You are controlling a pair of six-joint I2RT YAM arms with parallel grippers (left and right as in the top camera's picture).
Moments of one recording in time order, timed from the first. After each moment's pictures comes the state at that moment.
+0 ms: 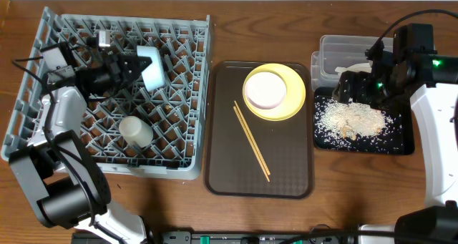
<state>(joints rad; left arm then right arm) 0.40 1.82 1.21 -0.30 1.36 -0.28 -0.07 1.56 1.49 -1.24 -0.24 0.10</state>
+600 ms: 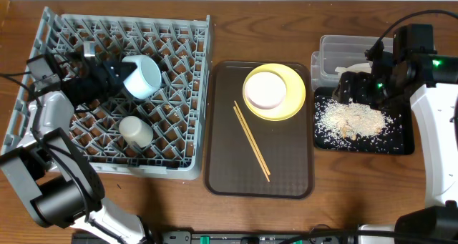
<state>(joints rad) 0.50 1.85 1.21 -0.40 1.21 -0.27 -0.07 1.56 1.49 -1.25 -0.24 0.10</state>
